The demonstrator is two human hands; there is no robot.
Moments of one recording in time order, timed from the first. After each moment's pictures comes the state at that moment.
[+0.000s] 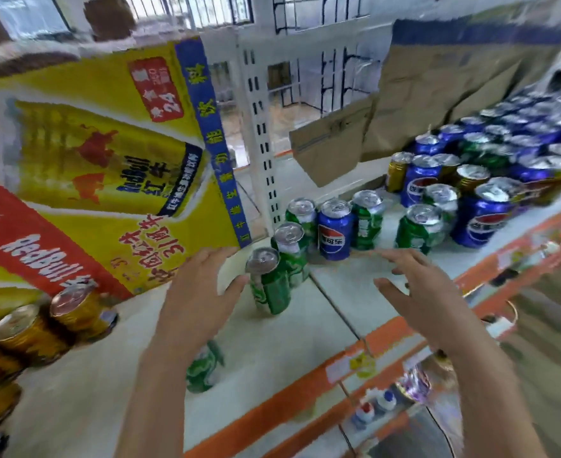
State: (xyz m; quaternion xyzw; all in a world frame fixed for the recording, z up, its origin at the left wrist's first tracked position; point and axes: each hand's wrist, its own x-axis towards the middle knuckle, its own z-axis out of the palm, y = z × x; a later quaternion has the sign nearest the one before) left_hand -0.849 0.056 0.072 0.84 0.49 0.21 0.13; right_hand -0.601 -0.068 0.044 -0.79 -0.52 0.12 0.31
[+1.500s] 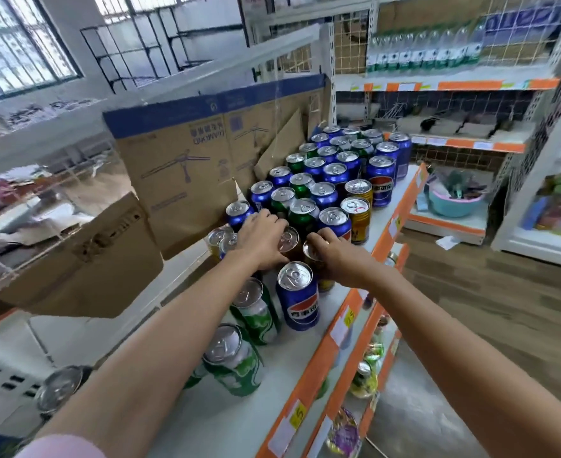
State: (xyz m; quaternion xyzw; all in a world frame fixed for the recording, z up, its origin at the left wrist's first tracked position) left_hand -0.344 0.140 0.055 0.99 0.14 0.02 -0.08; right_hand -0.270 -0.021 0.031 -0.86 -0.50 0.08 0.08
